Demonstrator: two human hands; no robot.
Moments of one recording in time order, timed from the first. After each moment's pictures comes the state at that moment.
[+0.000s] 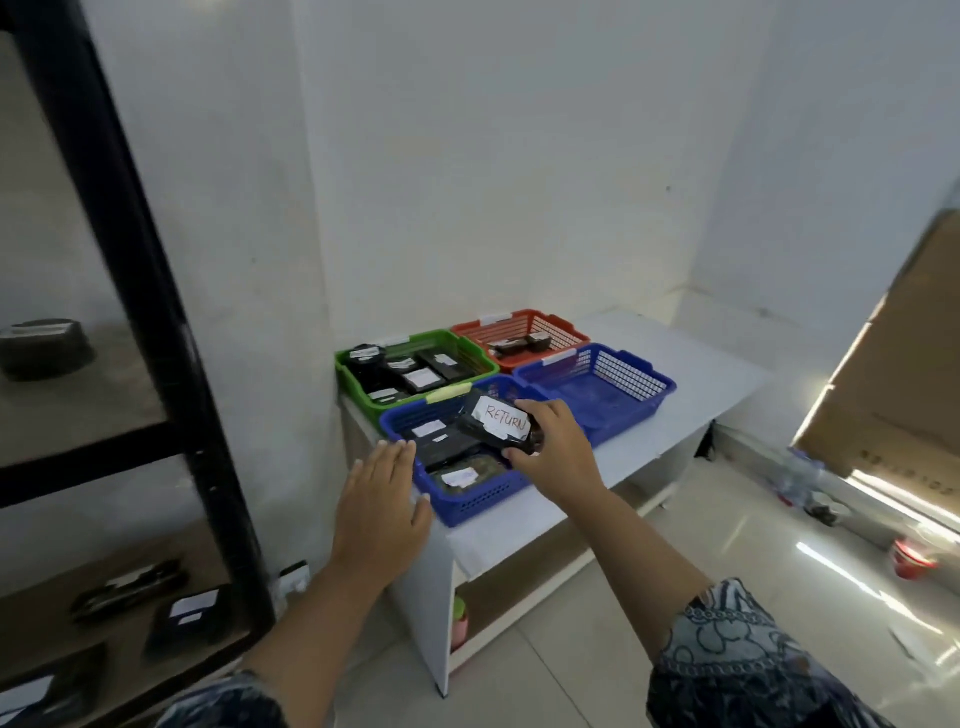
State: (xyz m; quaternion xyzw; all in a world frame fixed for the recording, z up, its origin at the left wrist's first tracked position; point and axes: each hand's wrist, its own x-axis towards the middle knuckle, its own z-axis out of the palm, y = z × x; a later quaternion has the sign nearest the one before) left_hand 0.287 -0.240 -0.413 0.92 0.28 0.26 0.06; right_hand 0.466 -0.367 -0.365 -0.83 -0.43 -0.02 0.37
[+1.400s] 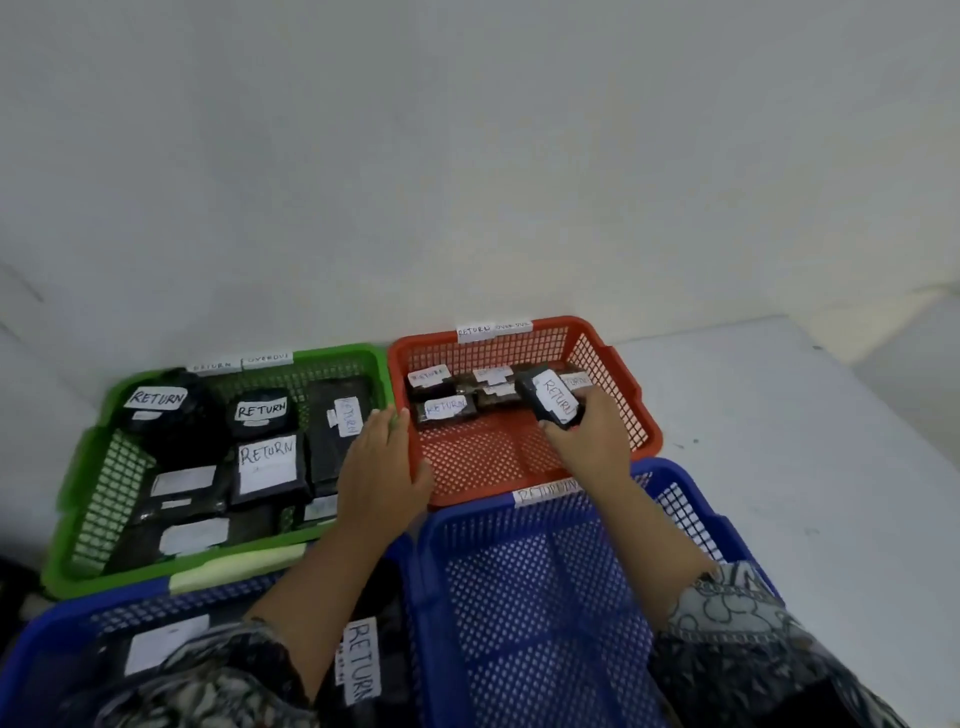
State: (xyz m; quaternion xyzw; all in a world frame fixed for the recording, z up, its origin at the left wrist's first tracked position) left_hand 0.805 0.007 -0.505 0.84 0.50 0.15 0.14; right_hand 1.033 -0.065 -0.486 -0.86 -0.38 0.12 0.32
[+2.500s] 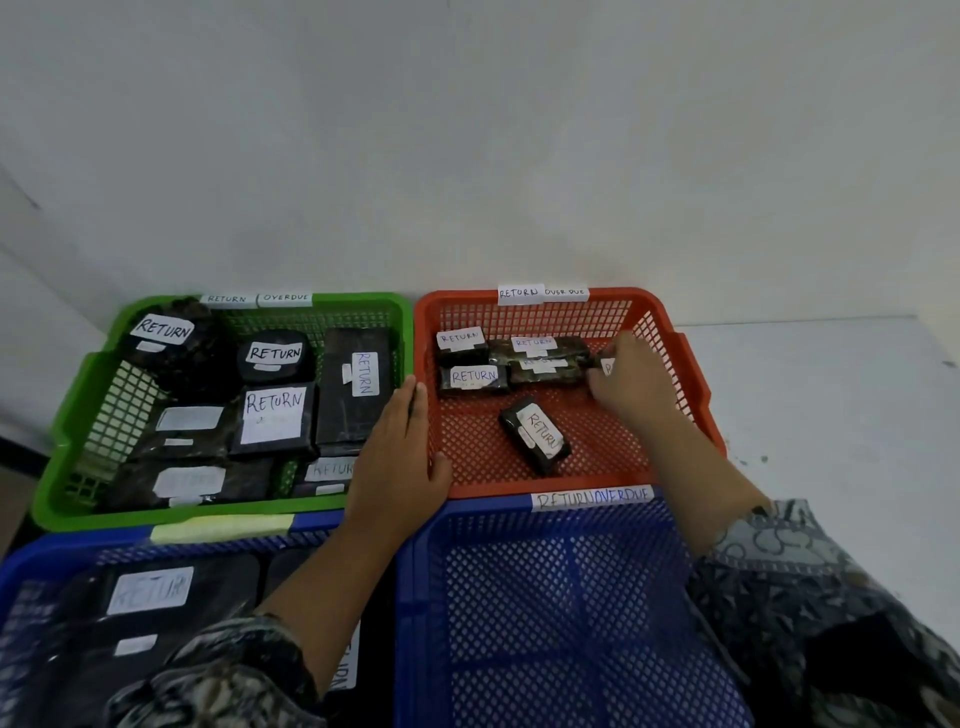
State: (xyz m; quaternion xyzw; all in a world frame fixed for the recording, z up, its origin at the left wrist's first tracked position) left_hand 0.816 0.004 -0.542 0.83 0.52 0.16 0.16; right_hand 1.092 0.015 -0.501 -0.85 -0.49 0.13 0.14
